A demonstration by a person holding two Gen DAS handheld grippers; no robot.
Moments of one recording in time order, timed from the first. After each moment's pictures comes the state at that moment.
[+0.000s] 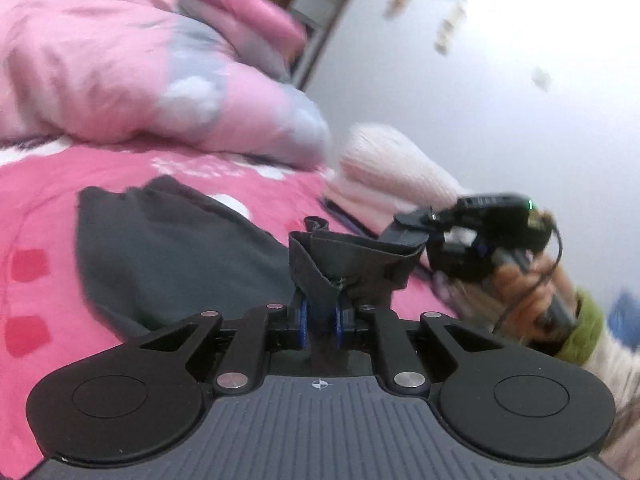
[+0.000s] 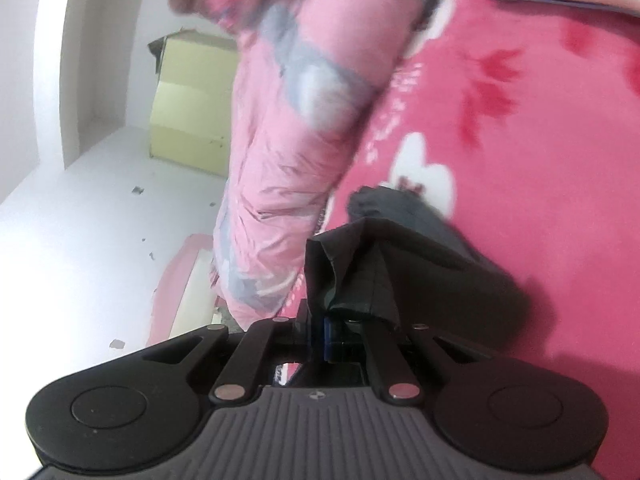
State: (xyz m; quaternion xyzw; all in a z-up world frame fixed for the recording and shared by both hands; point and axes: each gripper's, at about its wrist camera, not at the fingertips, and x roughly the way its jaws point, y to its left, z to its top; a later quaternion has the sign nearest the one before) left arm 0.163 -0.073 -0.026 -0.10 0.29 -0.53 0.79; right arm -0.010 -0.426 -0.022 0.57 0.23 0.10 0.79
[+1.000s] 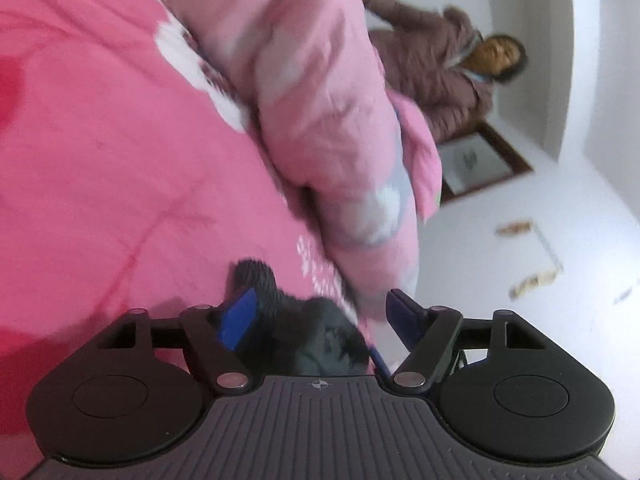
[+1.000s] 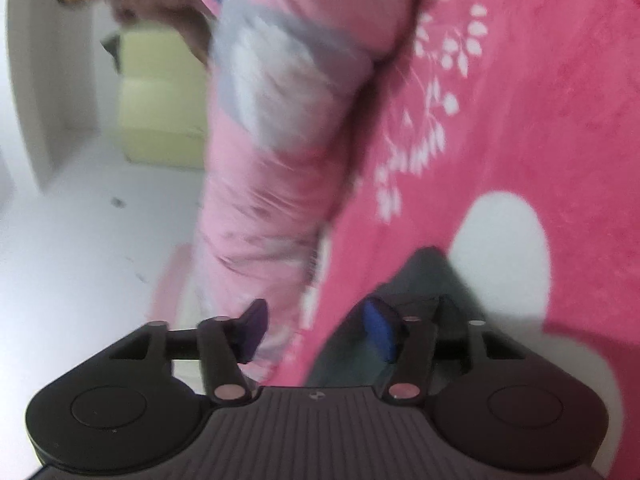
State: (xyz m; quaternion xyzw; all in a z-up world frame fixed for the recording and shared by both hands) left arm 0.355 -0.005 -0.115 -0.47 0.35 -0.37 0.73; right arm 0.236 -0.466 -0.092 0.62 0.24 0.13 0.74
